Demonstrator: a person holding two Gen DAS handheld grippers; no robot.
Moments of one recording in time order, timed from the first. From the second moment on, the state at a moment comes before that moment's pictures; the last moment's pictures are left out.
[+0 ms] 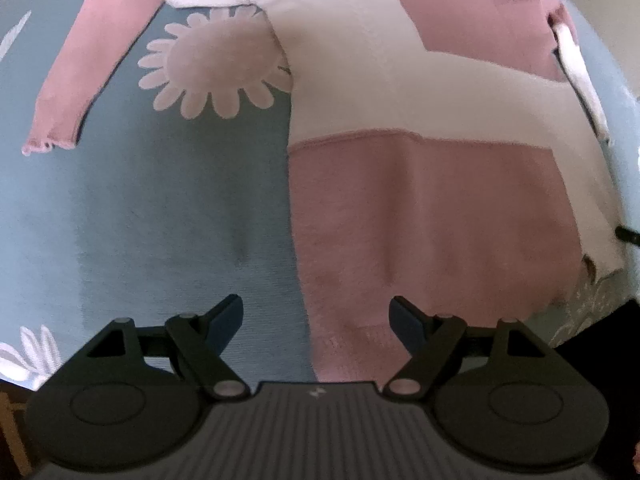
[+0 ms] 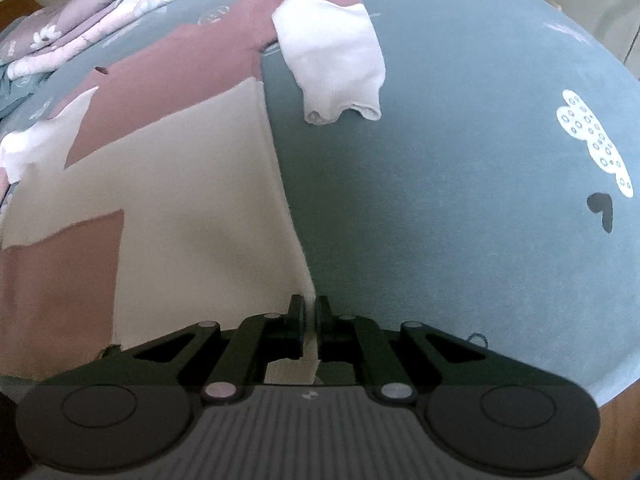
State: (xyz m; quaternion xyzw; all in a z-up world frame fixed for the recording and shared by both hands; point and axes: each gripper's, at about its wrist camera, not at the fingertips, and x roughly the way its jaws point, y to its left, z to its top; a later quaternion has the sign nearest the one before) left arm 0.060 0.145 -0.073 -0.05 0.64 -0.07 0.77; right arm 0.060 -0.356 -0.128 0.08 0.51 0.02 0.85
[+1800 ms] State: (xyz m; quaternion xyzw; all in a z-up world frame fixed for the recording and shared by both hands) left arm 0.039 0.162 -0.070 -0.13 0.62 -0.09 0.77; right arm 0.044 -0.238 -0.134 0.08 0.55 0.23 0.80
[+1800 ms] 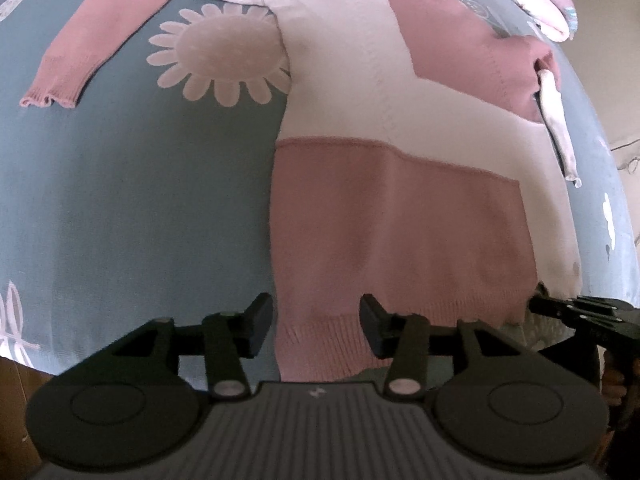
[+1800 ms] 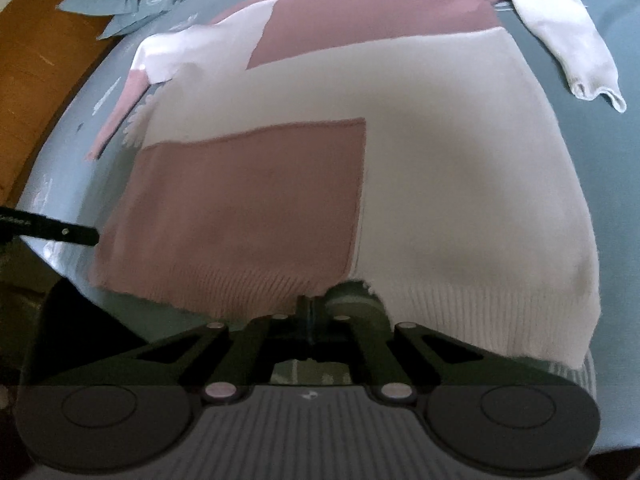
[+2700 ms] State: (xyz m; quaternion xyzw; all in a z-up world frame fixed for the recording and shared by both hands) left arm 0.037 0.156 -0.078 -0.12 0.63 -0.10 0.76; right arm 0.041 -0.259 -0.133 0.15 0.56 0.21 0.78
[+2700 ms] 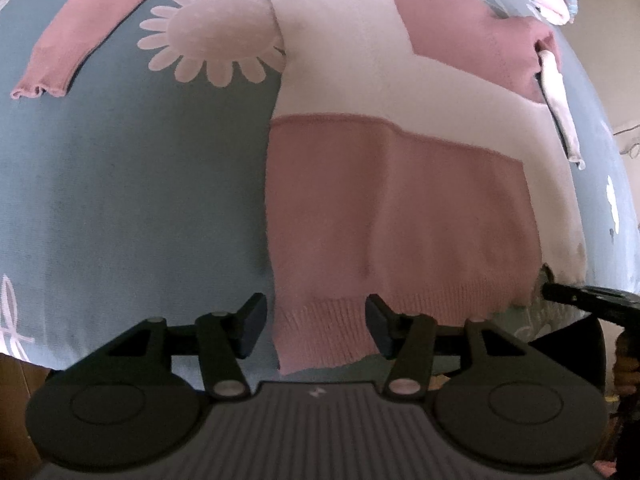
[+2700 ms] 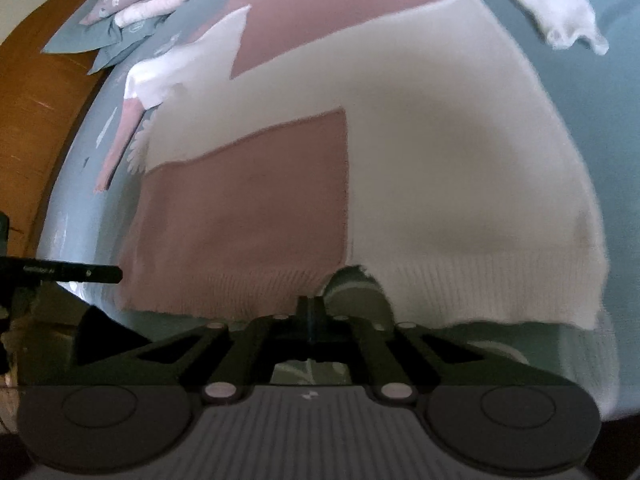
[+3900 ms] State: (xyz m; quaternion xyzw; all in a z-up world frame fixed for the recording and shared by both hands) left arm -0.013 -0.072 -0.053 0.27 0.46 -0.35 0.77; right arm 0.045 -0.261 -0.147 0.31 0.56 0.23 0.74
